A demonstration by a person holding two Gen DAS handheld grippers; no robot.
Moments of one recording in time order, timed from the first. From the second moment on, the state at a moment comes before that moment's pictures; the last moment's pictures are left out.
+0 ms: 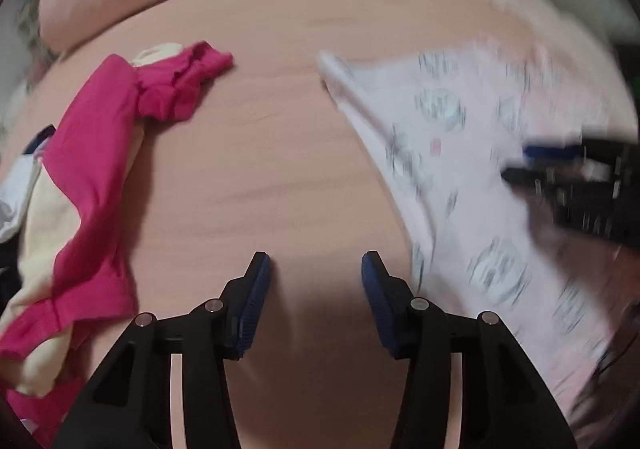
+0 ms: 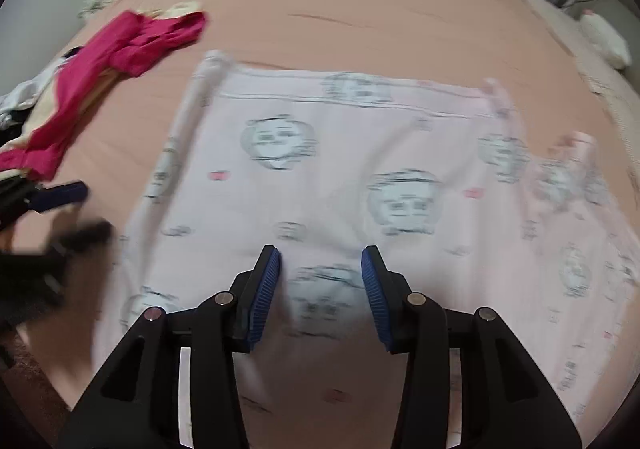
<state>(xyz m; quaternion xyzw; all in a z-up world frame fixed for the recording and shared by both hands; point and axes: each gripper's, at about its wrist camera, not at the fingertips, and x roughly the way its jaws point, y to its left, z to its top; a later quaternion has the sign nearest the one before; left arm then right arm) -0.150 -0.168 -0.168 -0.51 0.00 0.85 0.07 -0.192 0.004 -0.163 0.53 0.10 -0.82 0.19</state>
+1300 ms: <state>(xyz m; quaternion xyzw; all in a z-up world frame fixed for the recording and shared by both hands) -0.205 -0.144 -0.191 -0.48 -0.05 0.87 0.12 -0.237 -0.008 -0.166 0.55 0.09 -0.80 0.23</state>
